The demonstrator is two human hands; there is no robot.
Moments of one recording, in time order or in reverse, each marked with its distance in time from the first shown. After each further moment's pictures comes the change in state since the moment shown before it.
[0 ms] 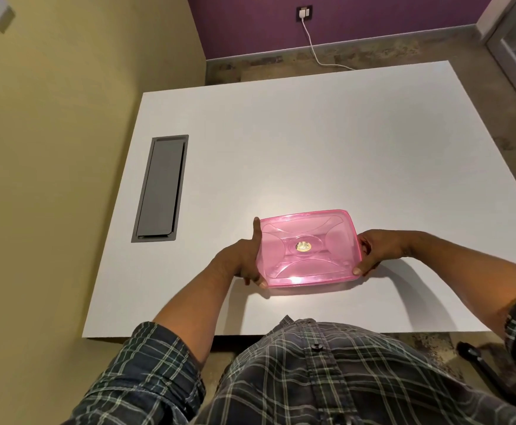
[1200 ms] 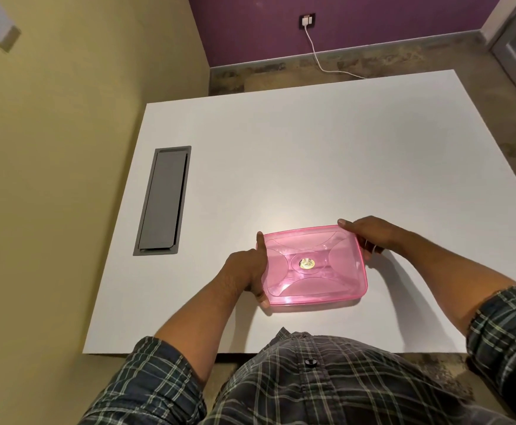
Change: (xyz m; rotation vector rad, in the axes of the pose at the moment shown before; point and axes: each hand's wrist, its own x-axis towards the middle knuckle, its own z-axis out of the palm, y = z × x) left_hand 0.020 0.006 -0.004 0.411 0.088 -0.108; right_hand 0.017 -0.042 -0.024 0.049 0.456 0.113
